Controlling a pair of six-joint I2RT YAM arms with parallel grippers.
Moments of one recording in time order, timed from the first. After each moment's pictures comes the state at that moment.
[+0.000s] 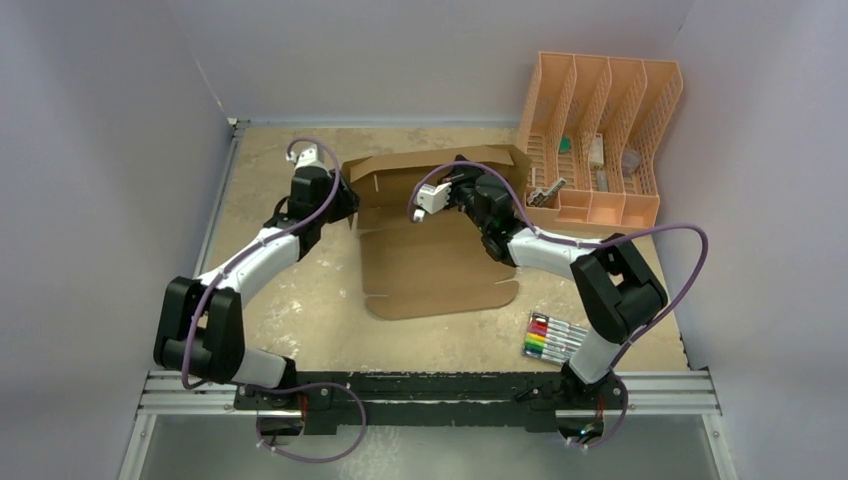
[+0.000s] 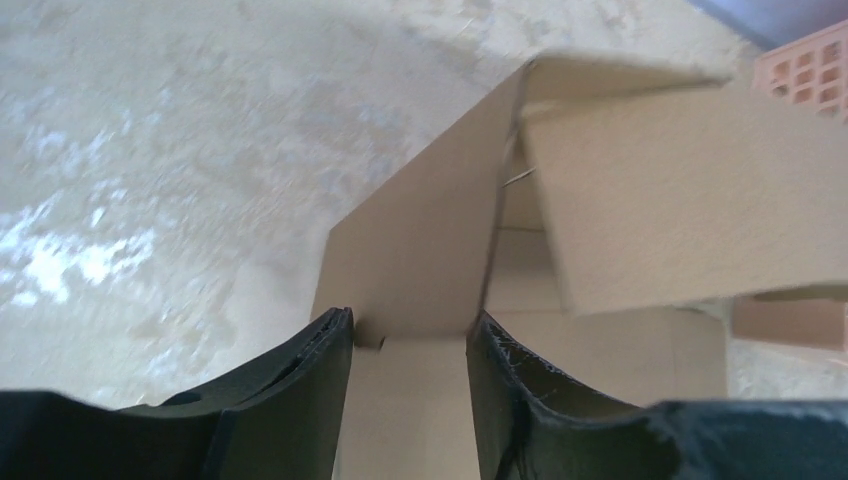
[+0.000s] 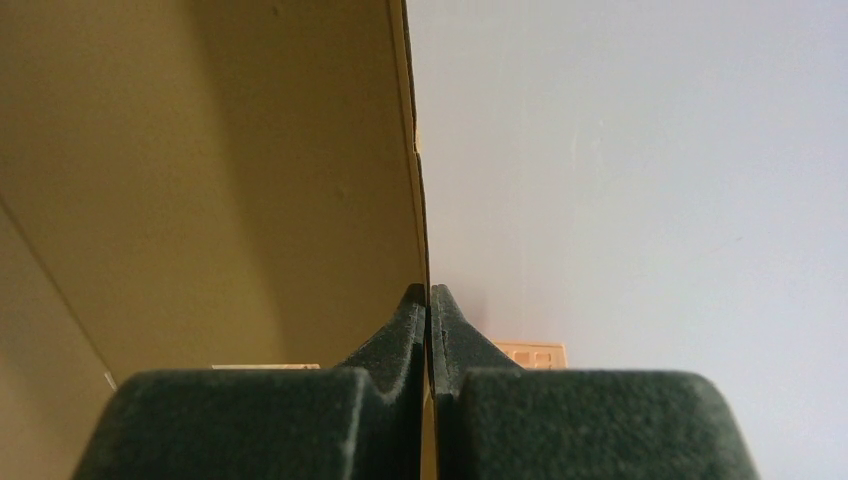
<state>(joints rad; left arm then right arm) -0.27 1.44 0.90 0.03 -0.07 -0.60 0.58 1.70 0.94 0.65 0.07 -1.40</state>
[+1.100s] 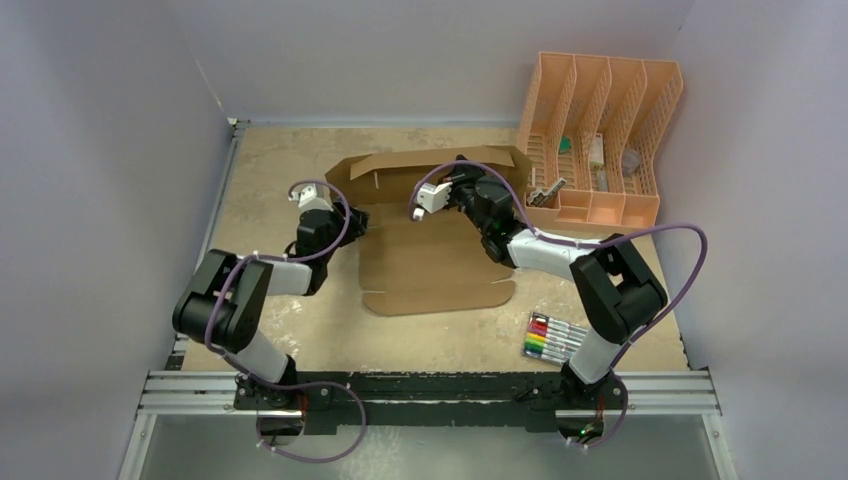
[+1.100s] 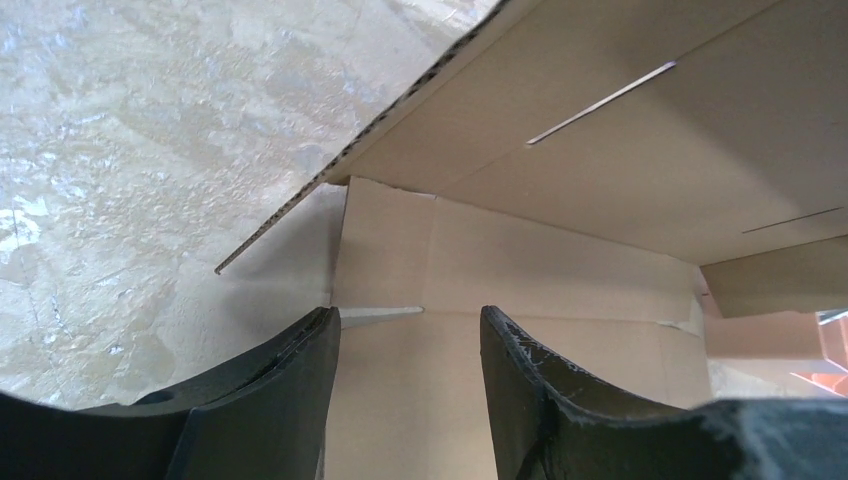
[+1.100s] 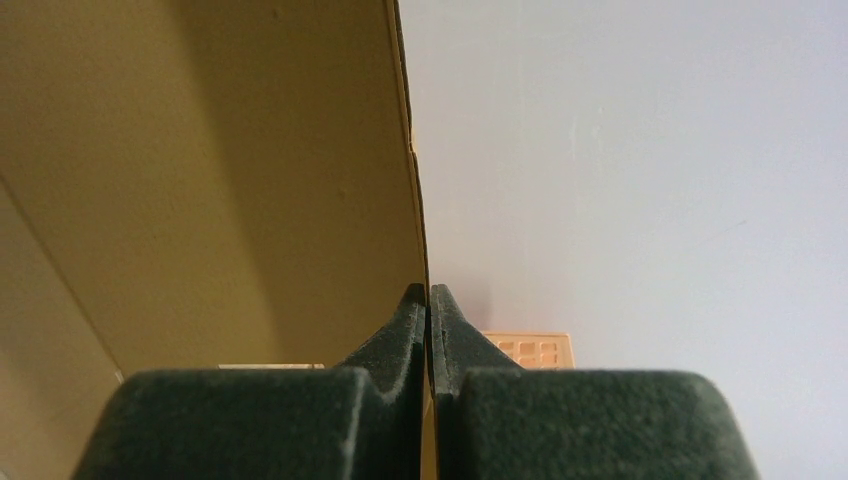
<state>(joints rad) -0.28 1.56 0.50 0.72 -0.06 -0.73 0.60 1.70 0.94 0.68 0.09 -1.37</state>
